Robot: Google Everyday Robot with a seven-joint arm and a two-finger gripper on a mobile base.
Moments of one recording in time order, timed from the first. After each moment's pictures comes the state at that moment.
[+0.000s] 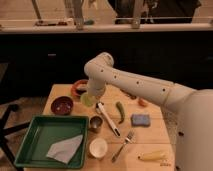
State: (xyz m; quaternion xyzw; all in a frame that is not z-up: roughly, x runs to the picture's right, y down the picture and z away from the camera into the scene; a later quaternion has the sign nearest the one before) arm -0.056 0.053 0.765 -0.19 -0.24 -0.53 0.79
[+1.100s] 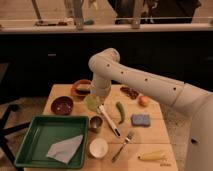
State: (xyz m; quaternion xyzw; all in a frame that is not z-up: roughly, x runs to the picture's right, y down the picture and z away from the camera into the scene) arm -0.035 0.067 0.723 -0.25 -0.27 -0.51 0.77
